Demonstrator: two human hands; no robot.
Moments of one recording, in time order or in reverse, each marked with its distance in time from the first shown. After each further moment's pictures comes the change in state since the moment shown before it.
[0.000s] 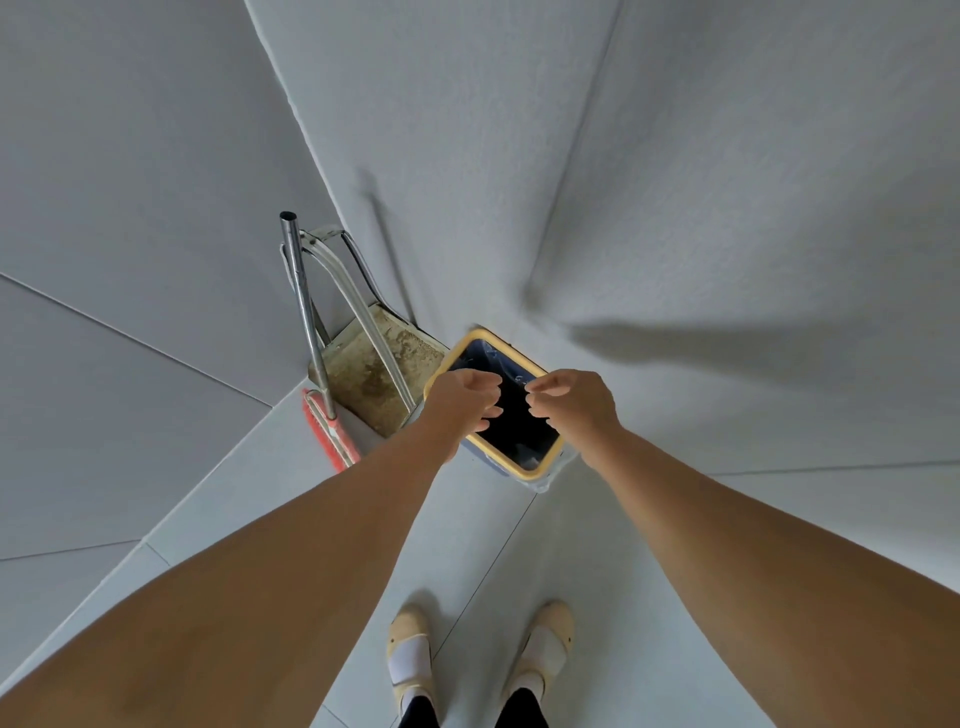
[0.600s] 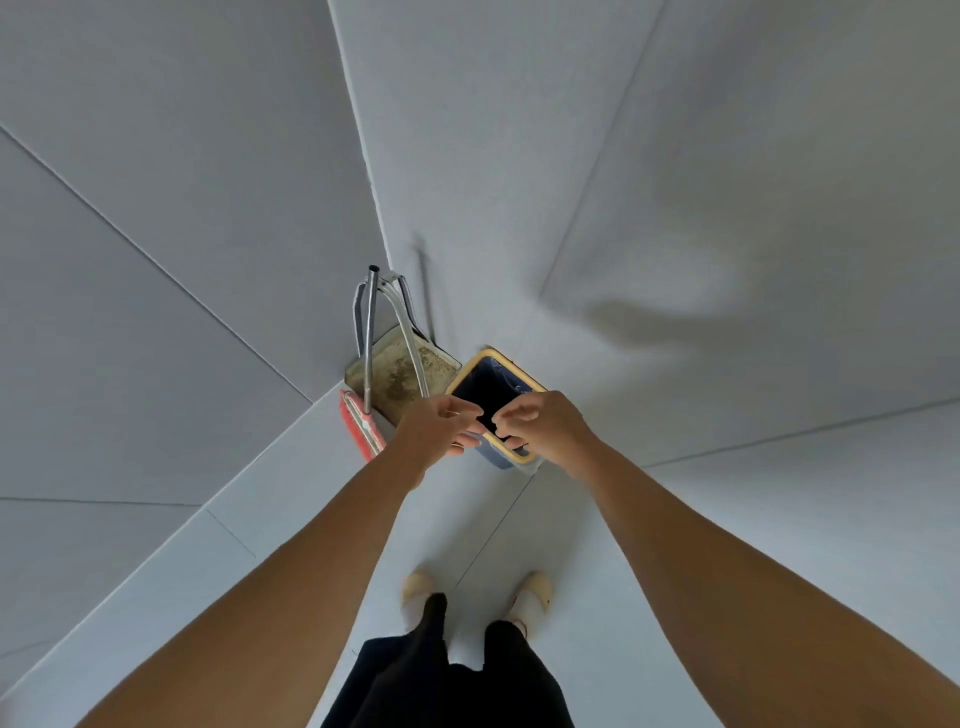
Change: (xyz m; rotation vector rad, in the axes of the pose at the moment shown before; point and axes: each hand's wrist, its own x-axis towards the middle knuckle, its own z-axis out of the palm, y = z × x) left_hand -0.222 0.059 -0.077 -0.004 -0.037 0.065; right_hand -0.196 -0.115 -0.045 -0.059 -0.243 -0.093
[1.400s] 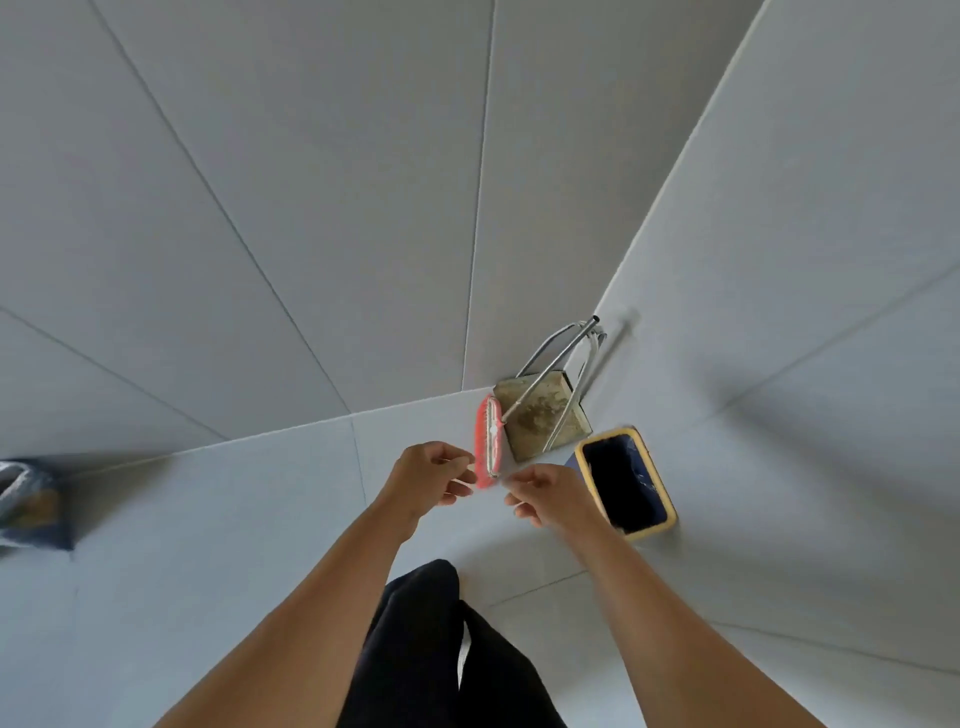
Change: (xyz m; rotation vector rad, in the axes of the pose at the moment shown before) left_hand -0.218 -0.086 -0.094 -0.287 0.513 -0.106; right_hand -0.126 -0.063 0.139 -0.199 -0.384 -0.137
